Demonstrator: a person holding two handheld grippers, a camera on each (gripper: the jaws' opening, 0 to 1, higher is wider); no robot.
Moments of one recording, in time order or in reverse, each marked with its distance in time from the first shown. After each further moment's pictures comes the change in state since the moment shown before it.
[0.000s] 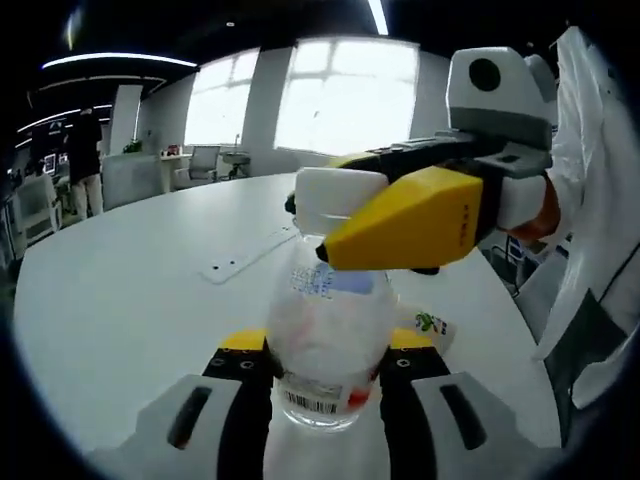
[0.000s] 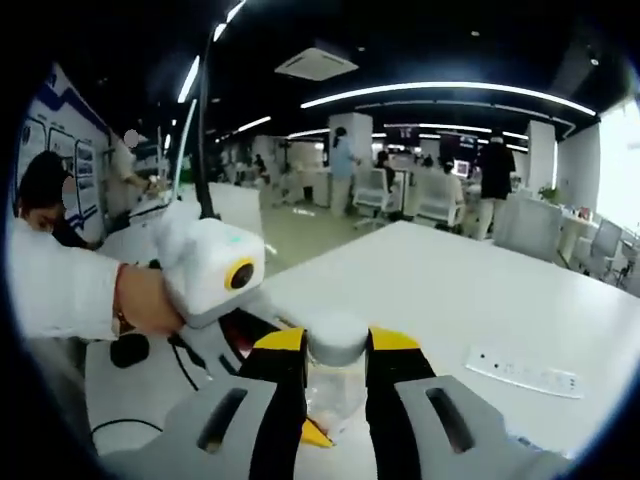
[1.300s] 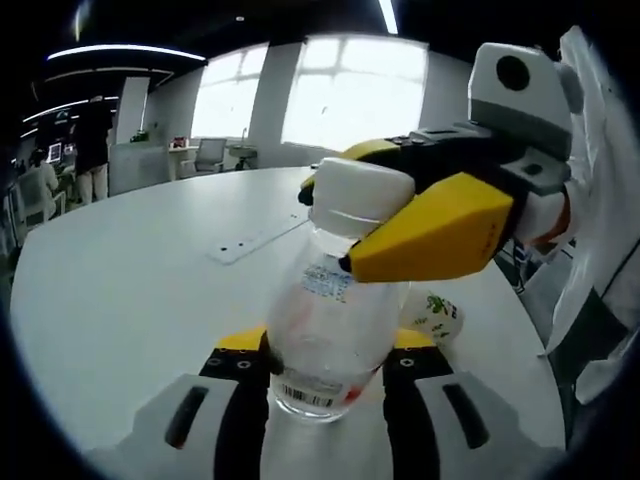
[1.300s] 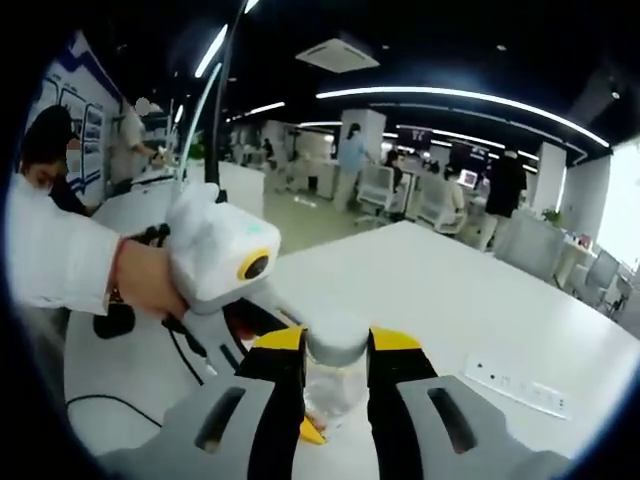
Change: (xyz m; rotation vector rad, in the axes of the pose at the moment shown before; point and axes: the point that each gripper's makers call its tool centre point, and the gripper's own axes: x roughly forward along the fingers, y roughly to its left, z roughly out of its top) left arm -0.004 0.009 -0.018 -0.048 0.005 0.017; right arm 0.013 0.014 -0.011 -0.141 0.022 -0.005
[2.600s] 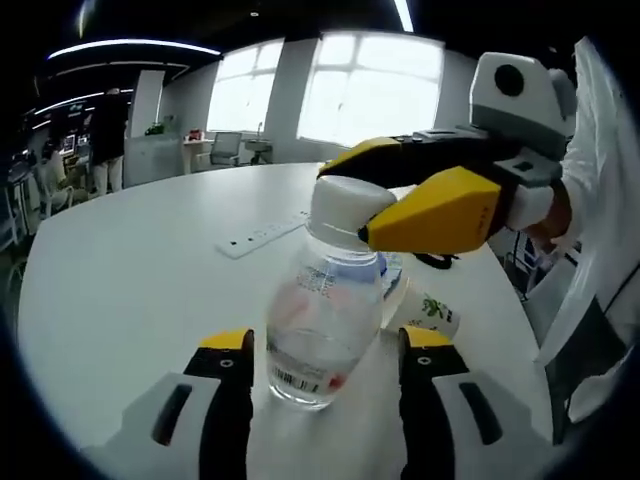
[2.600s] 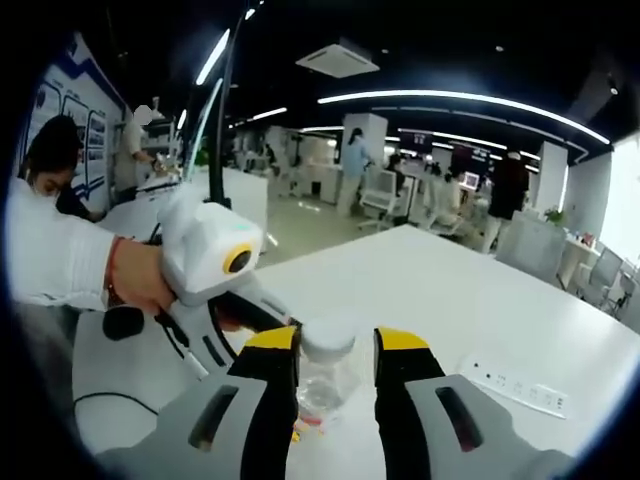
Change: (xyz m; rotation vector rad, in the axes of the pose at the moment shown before) left arm -0.015 -0.007 0.002 -0.042 0.013 0.073; right arm -0.021 -0.007 0.006 0.030 -0.022 0.022
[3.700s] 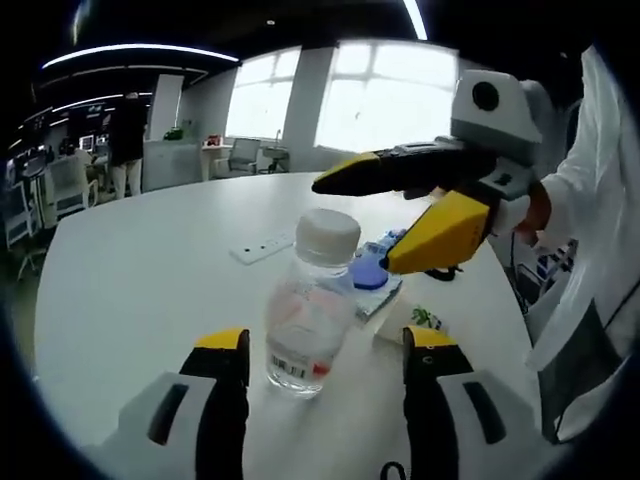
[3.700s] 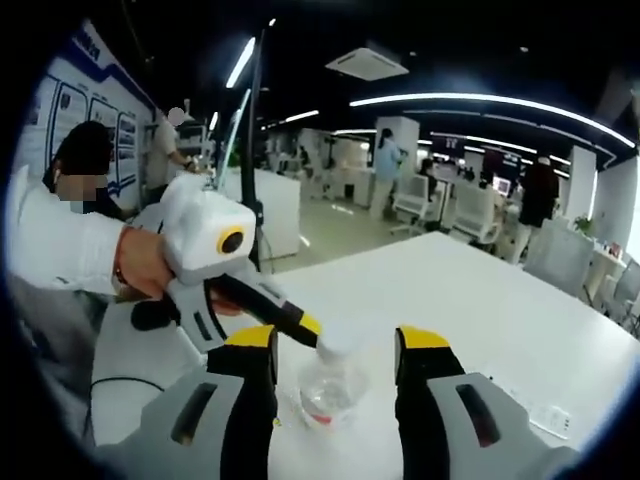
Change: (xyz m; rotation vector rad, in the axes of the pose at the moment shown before) left arm -0.028 -0.010 0.013 -0.023 -0.040 0.073; right arm -0.009 0.009 0.011 -0.035 -0.017 0.182
